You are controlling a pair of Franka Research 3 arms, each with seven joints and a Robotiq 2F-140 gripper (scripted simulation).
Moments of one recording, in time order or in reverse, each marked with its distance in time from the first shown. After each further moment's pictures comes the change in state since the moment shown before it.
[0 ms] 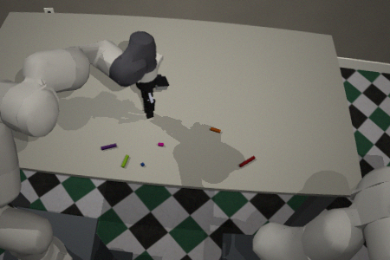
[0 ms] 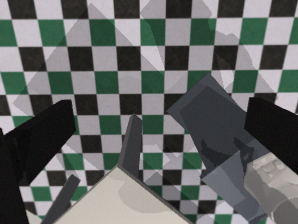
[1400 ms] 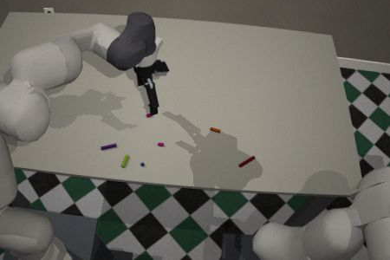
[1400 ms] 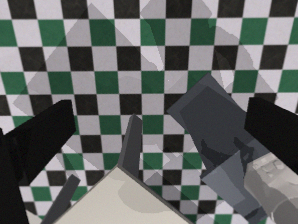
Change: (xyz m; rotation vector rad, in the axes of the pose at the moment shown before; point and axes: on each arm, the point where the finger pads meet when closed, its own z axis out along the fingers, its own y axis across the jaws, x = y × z) left arm 0.000 0.000 -0.079 0.001 0.000 -0.008; right arm 0.000 0.000 0.000 0.000 0.000 0.000
